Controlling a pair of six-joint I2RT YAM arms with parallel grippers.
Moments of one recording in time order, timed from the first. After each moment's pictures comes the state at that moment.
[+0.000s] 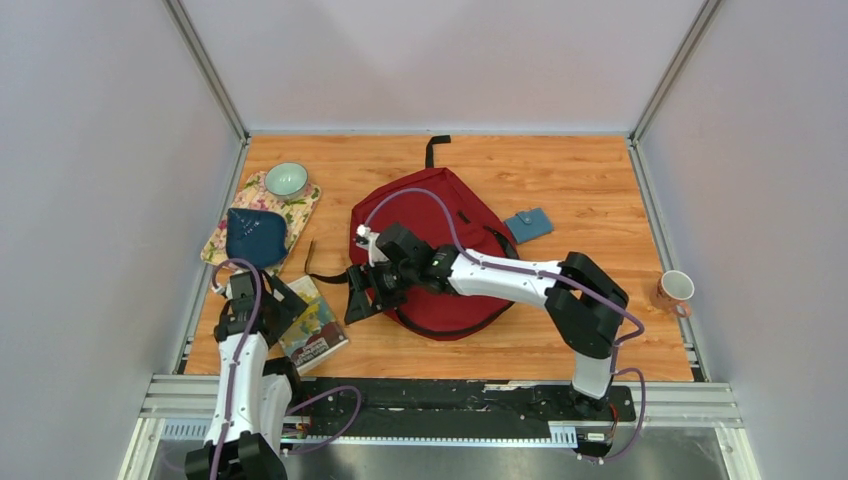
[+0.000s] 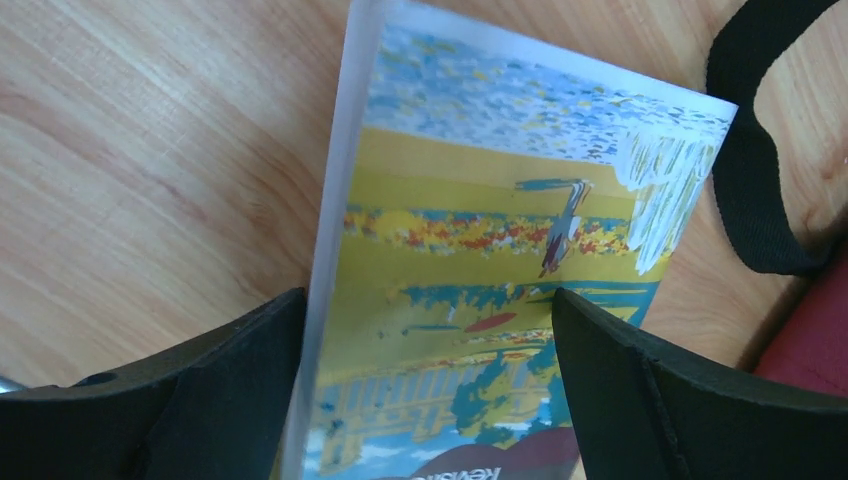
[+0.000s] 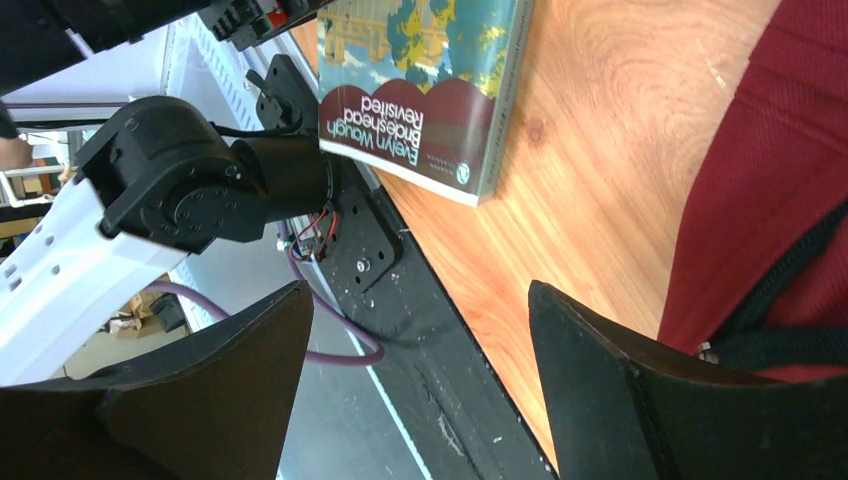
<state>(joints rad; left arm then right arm) 0.27 0.69 0.37 -0.72 -0.06 -0.61 1.05 1.82 1.29 -0.18 -0.46 0.68</state>
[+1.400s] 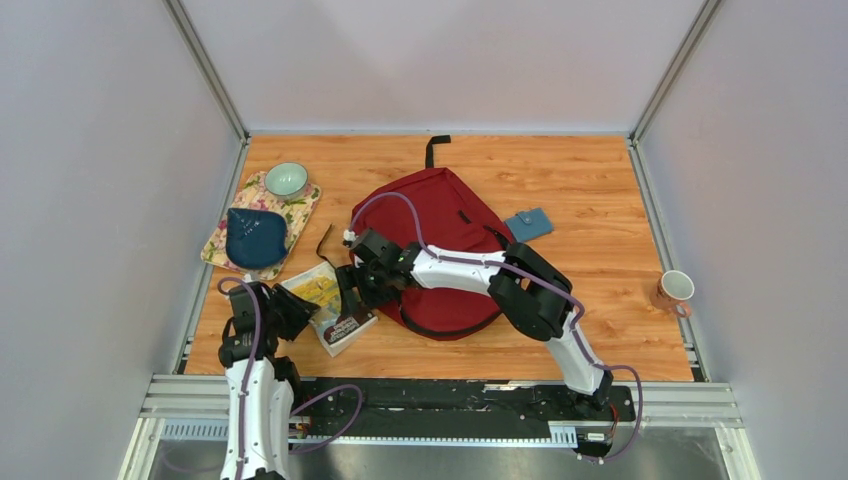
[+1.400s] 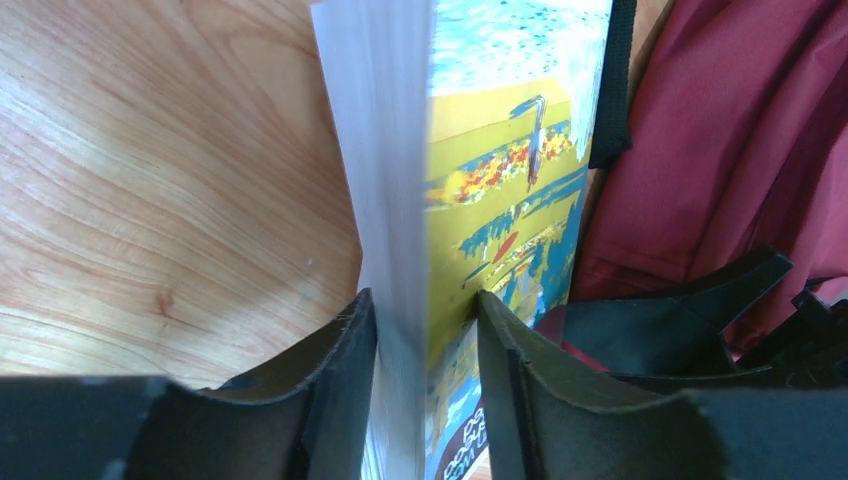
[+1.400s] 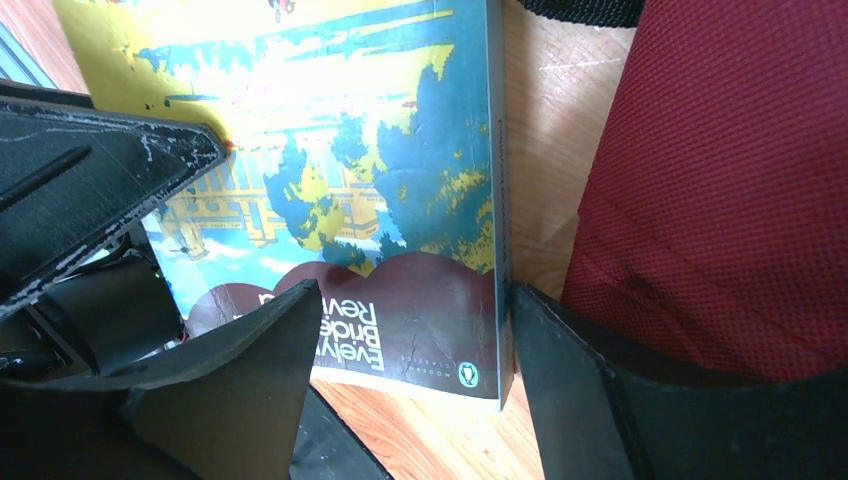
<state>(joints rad) 0.27 0.46 0.26 -0.66 0.30 -0.72 1.06 2.16 1.57 -0.32 -0.28 0.64</state>
